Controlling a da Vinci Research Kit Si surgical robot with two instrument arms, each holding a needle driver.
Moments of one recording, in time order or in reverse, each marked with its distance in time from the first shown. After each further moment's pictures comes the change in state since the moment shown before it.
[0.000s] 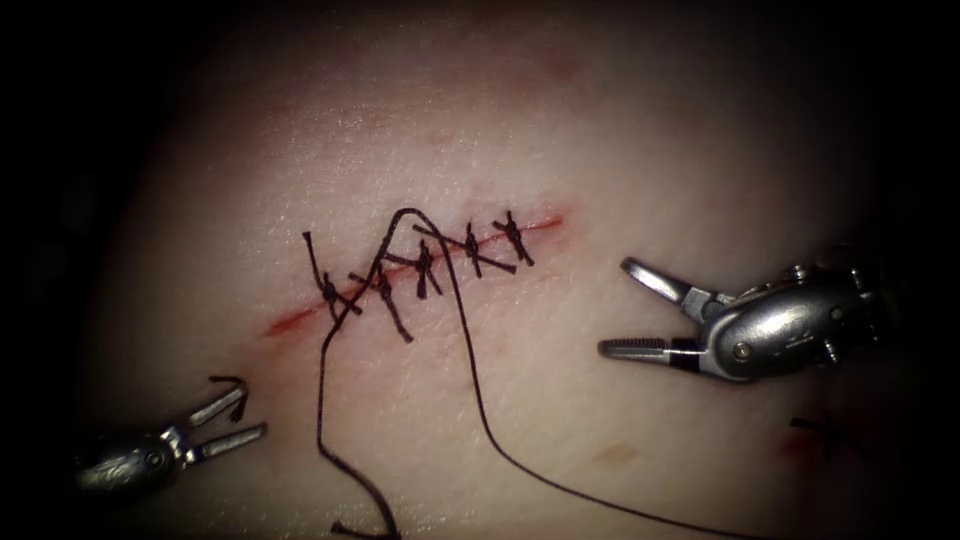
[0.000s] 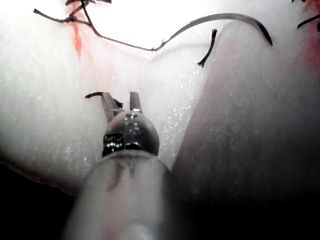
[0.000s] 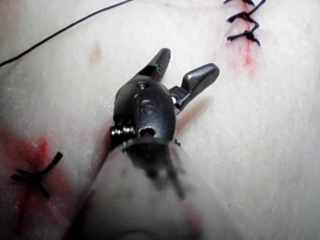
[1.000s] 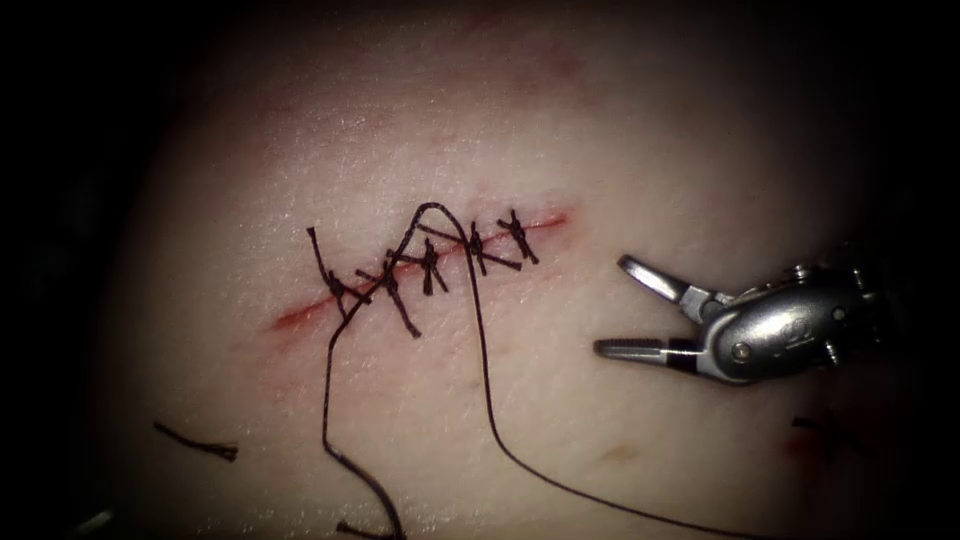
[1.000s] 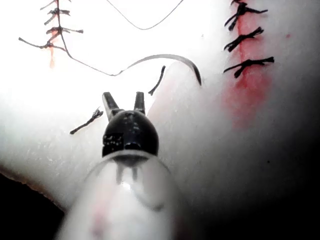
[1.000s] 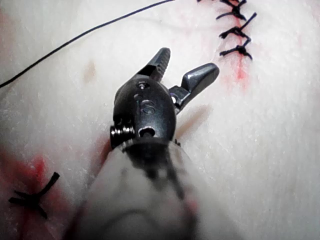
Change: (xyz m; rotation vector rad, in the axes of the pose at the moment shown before) right arm 0.002 0.001 0.001 0.003 -0.037 0.017; left arm 0.012 0.003 -0.012 -0.114 0.141 -0.084
